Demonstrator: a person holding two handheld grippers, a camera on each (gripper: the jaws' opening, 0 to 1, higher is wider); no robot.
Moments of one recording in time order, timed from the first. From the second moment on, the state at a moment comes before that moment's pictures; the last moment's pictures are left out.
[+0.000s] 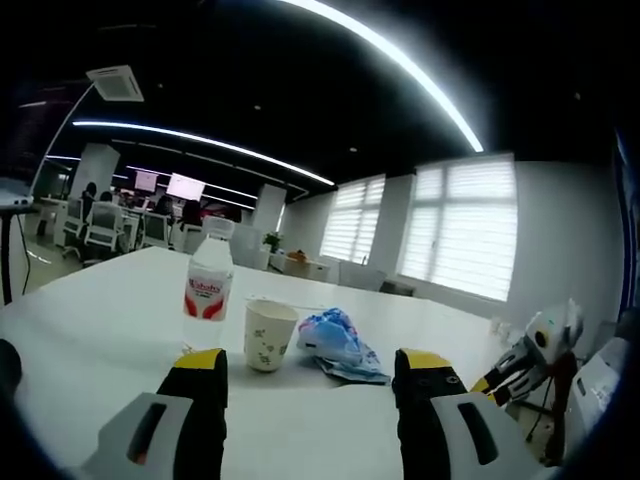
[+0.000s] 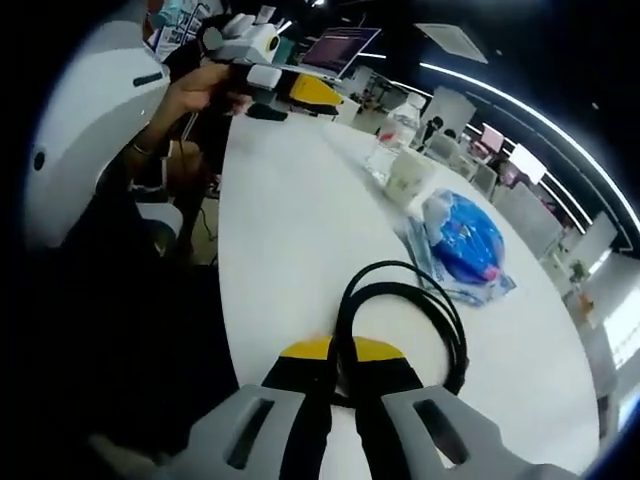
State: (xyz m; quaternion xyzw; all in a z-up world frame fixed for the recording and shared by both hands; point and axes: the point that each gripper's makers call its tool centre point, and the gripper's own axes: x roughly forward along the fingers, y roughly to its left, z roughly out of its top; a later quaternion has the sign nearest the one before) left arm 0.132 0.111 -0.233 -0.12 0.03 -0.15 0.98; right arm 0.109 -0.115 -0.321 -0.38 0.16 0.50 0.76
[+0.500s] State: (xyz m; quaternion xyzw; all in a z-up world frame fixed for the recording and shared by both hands) left arm 0.132 0.114 -0.235 -0.13 0.03 -0.14 0.98; right arm 0.109 -0.114 -0.311 -0.34 0.16 0.50 0.78
